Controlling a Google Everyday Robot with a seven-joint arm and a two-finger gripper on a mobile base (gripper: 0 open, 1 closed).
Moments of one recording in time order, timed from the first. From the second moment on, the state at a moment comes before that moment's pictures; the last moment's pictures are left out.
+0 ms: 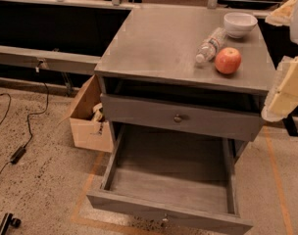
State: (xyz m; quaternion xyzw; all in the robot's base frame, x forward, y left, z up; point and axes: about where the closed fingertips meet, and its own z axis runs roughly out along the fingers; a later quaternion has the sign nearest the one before) arm 0.431 -0.201 1.024 -0.60 0.76 -0.08 0.22
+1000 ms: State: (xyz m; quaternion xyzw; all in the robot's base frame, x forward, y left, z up) arm 0.520 -0.218 1.030 -0.69 0.69 -0.12 0.21
